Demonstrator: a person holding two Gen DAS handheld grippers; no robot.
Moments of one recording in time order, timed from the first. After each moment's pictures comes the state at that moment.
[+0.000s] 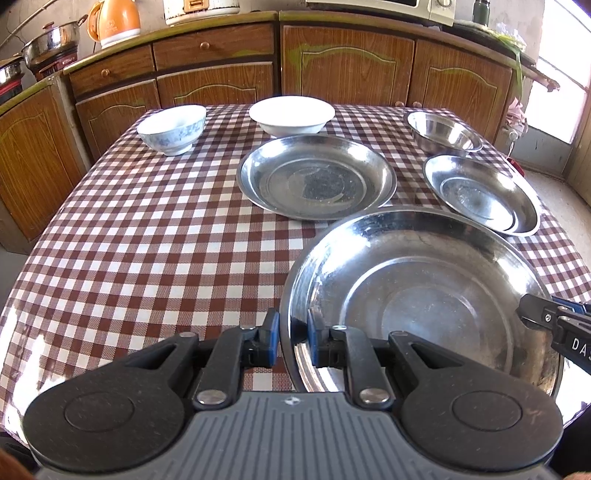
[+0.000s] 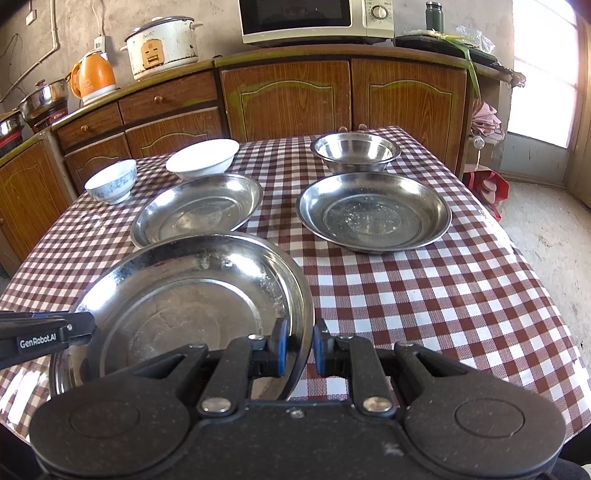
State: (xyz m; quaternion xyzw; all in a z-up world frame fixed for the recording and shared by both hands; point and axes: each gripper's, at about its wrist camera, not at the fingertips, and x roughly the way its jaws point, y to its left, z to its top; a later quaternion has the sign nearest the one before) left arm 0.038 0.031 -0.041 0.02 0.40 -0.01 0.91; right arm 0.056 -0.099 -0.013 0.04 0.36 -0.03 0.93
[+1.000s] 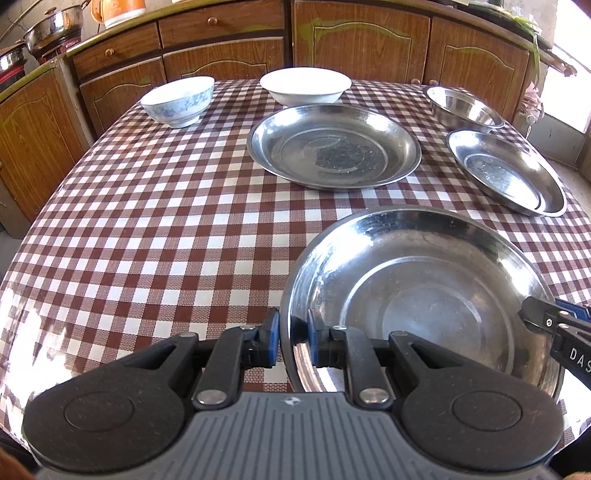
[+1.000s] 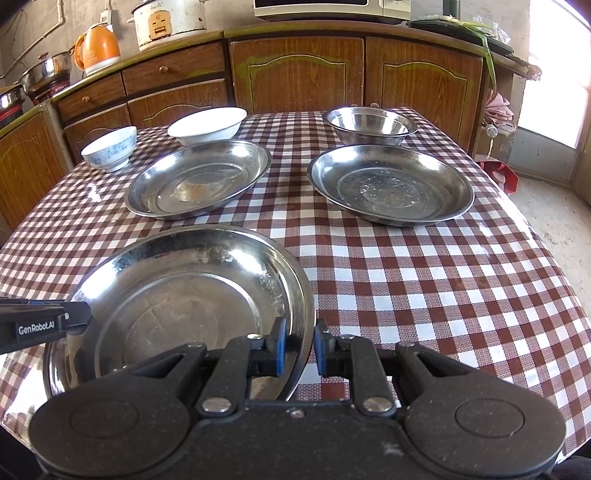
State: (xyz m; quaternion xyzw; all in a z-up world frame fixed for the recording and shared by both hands) left arm 0.052 0.041 -0.066 0.03 0.43 0.00 0.90; right arm 0.069 -0.085 -0.043 0.02 0.38 -0.02 0.92
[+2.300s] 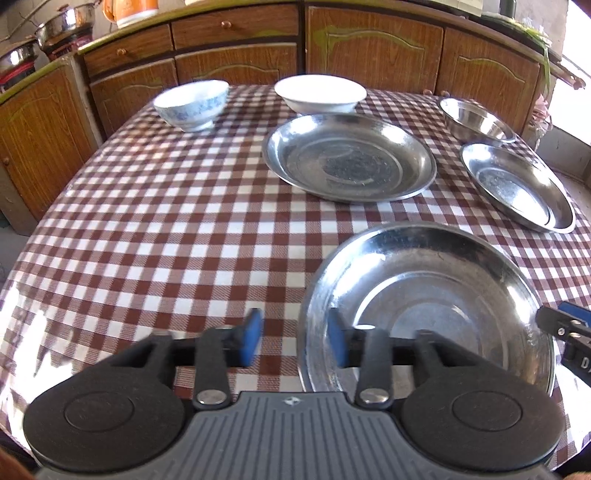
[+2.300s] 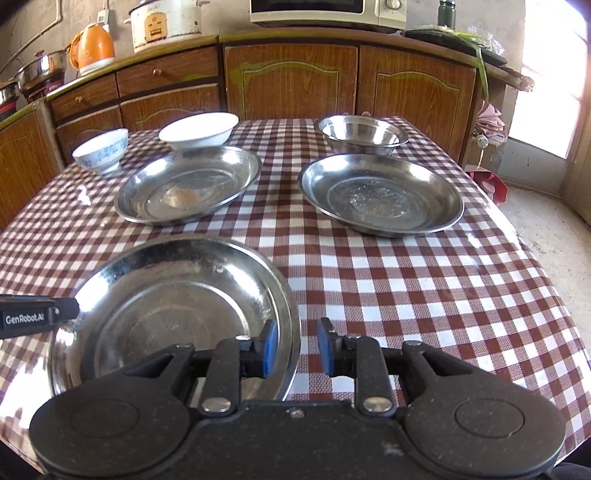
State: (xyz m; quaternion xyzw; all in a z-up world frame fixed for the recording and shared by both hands) left arm 0.053 0.049 -0.061 0.02 0.42 0.02 0.91; right arm 0.070 -0.084 -0.040 0.01 0.37 -0.04 0.93
